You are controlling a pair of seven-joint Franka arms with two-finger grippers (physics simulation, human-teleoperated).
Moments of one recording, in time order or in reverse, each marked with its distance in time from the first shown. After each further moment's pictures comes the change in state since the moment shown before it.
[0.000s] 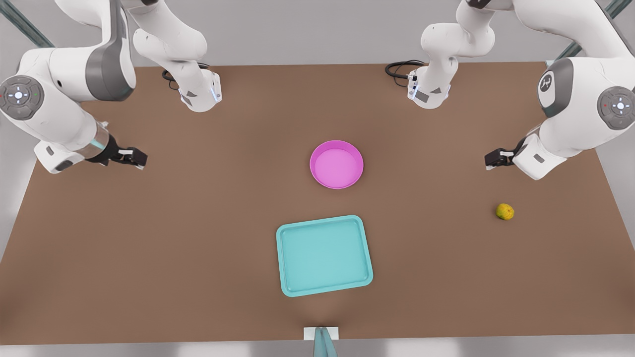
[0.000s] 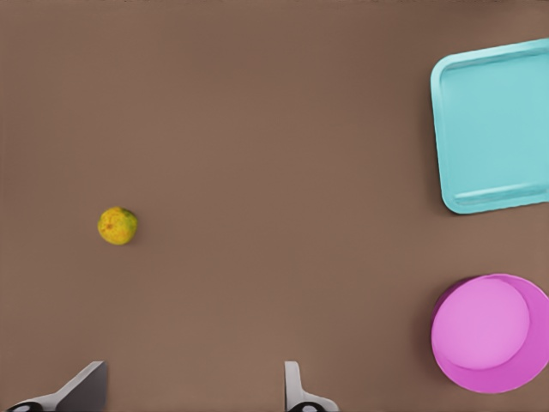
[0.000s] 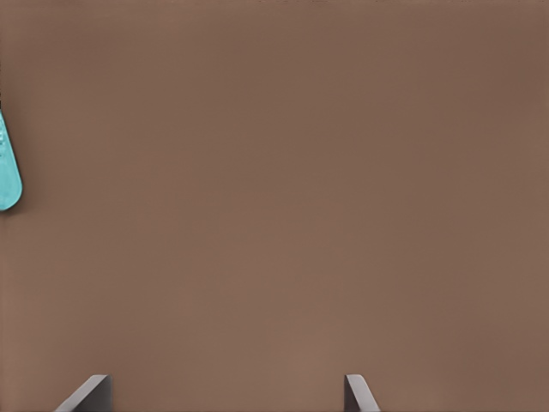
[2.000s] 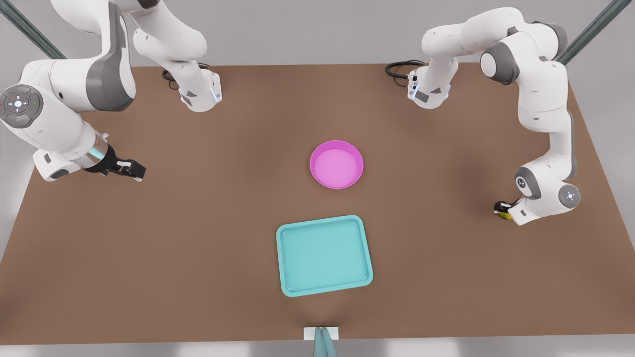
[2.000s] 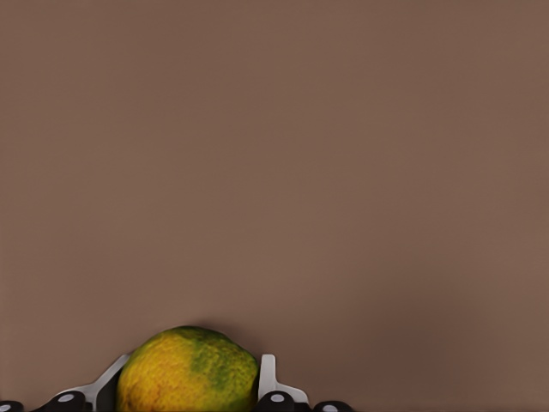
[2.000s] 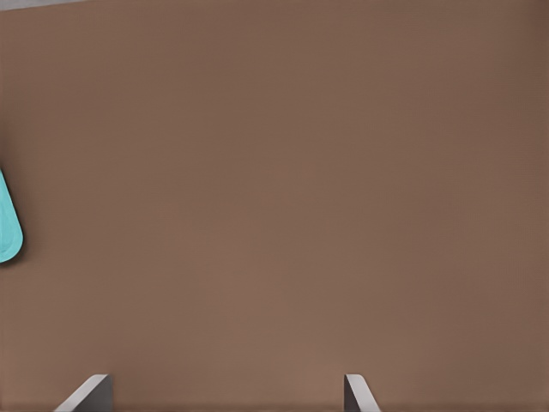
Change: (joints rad) left arm 0.232 0.516 0.179 -0.436 -0.127 0.930 0.720; right arm -0.007 0.027 -0.001 -0.005 0.000 0.069 0.073
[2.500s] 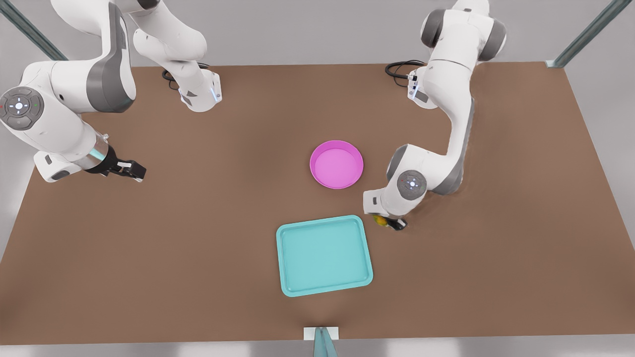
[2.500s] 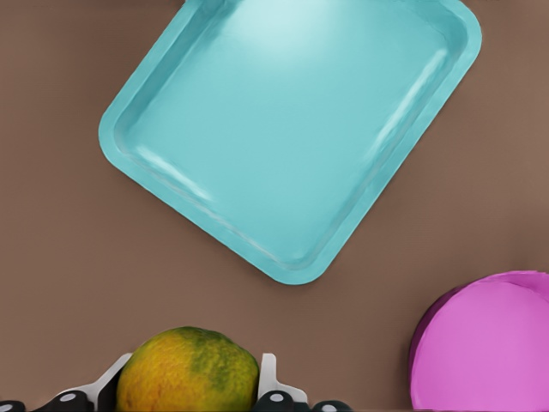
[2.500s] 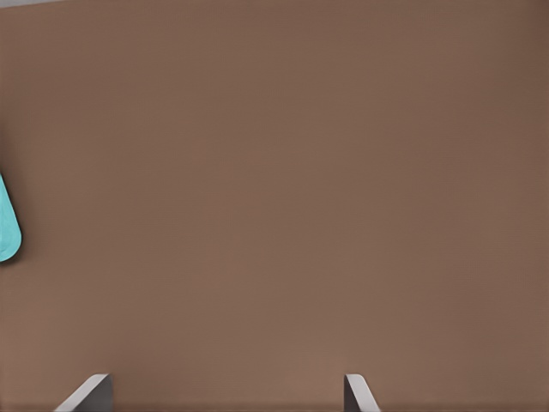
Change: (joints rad) left arm -0.785 -0.069 -0.108 0.412 0.002 -0.400 -0.320; right arm 0.000 0.005 0.000 0.000 0.000 -0.001 0.002
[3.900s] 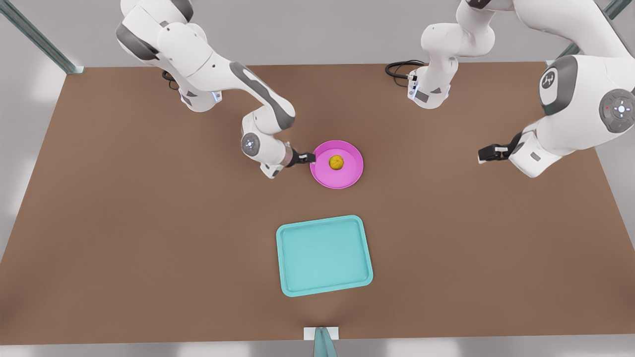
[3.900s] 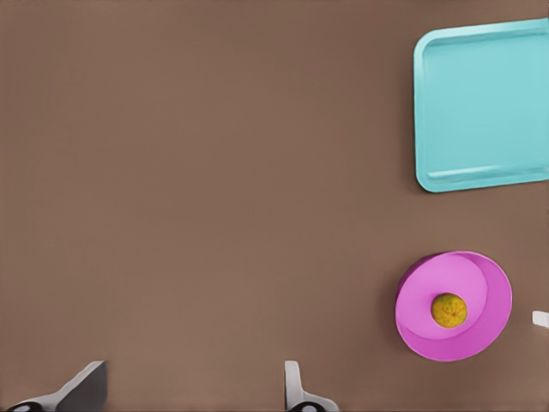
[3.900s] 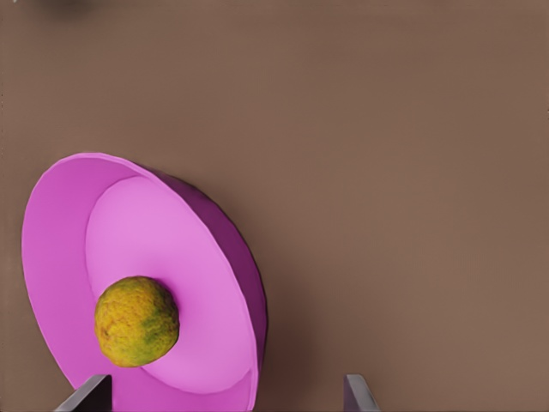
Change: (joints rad) left arm 0.563 -0.443 -0.085 0.052 0.059 -0.624 -0.457; right arm 0.377 0.333 0.348 -0.700 0.700 1.172 0.018
